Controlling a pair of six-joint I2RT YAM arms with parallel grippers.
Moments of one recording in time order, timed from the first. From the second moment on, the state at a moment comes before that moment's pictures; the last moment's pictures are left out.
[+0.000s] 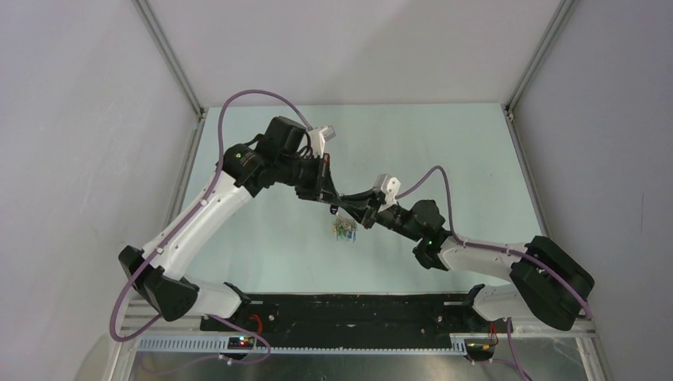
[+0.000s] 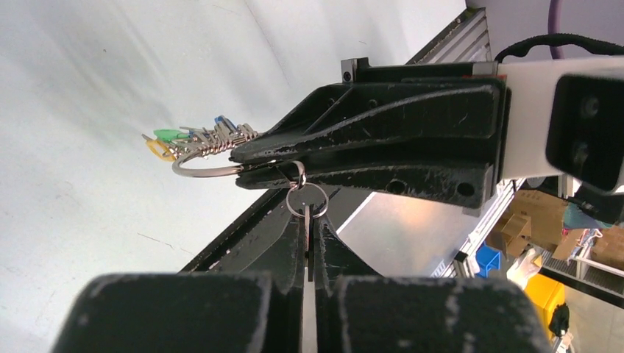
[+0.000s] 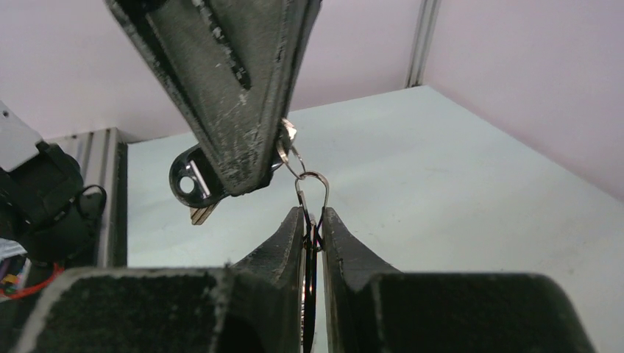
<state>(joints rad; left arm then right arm) -0.64 1.37 1.51 -0.98 0.47 -0.46 0.85 1.31 0.50 1.05 -0.30 0.02</state>
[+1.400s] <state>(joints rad) -0.70 1.45 1.37 -0.89 0.46 -0.42 0.85 1.25 0.50 0.93 0.04 0.46</state>
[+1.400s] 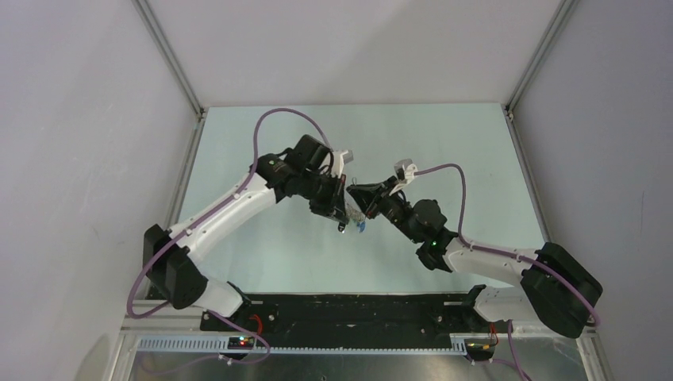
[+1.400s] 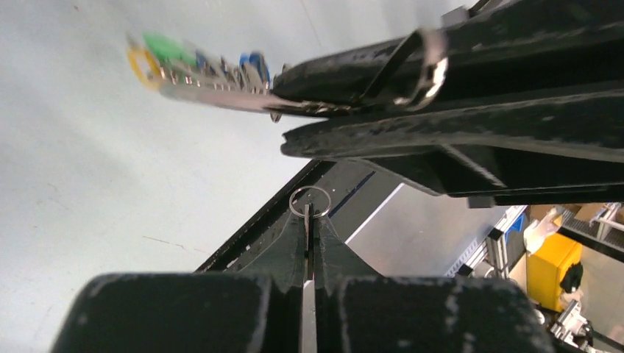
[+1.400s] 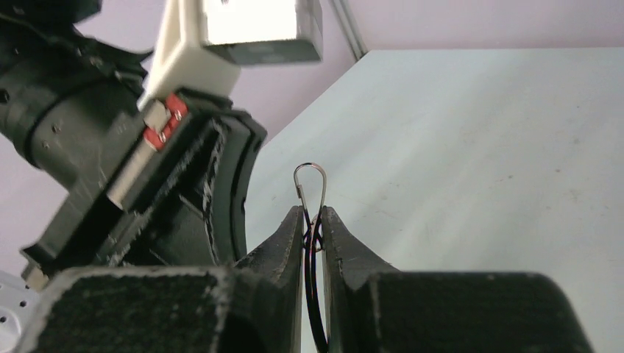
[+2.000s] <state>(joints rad) -0.44 1.49 1.08 -0.47 0.19 -0.52 0.70 0.91 0.51 0.47 0.14 0.30</state>
